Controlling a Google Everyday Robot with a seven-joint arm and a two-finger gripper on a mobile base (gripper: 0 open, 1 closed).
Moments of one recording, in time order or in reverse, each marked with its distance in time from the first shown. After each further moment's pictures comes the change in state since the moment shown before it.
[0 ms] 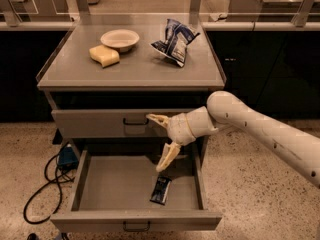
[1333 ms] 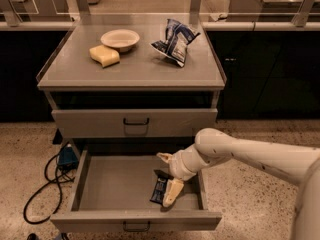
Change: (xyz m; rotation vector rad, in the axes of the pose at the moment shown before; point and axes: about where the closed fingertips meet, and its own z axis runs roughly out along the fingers) arm 0.127 0.091 0.055 -0.064 0.303 0.185
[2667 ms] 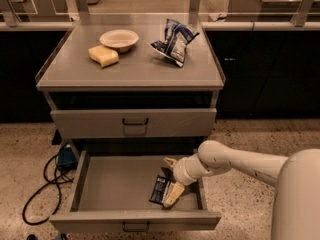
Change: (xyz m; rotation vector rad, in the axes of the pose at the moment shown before) arm 0.066 -0.020 0.049 0.057 -0.015 0.099
